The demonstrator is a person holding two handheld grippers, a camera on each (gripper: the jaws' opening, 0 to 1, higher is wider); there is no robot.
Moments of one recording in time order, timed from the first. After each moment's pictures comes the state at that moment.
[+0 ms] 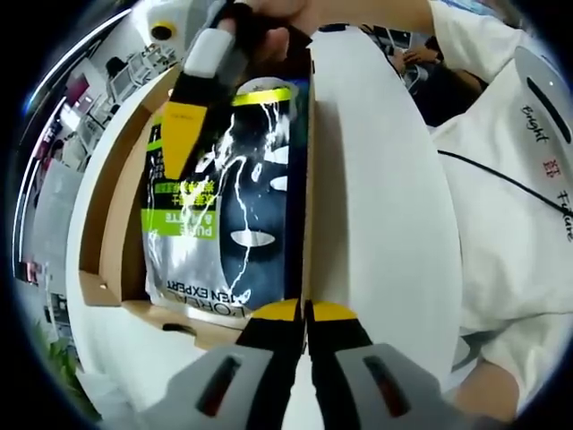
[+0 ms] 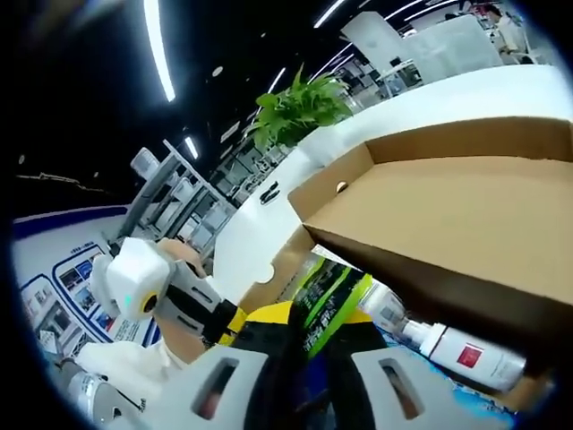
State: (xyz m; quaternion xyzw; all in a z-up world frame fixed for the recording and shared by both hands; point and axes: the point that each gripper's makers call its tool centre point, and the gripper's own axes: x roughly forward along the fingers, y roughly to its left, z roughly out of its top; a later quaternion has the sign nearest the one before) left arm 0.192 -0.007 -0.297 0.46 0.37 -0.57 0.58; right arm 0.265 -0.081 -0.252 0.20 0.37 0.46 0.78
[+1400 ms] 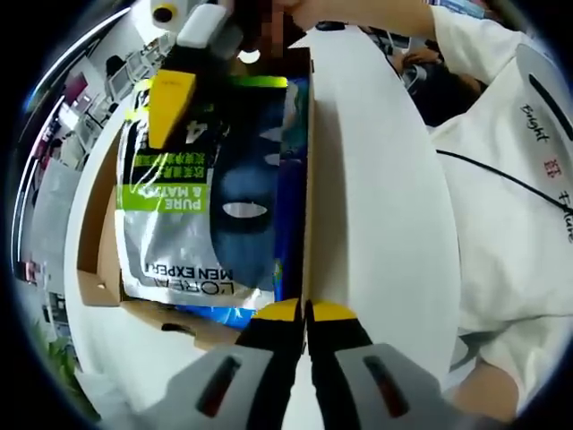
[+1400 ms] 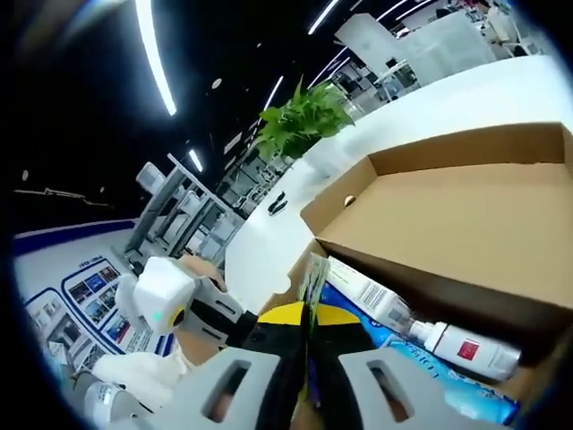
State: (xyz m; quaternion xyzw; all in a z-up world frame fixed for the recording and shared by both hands) left arm 0.192 -0.007 -0.297 0.45 0.38 -0.57 0.57; right arm 0.260 -0.094 -0.218 0.24 0.35 0.46 0.78
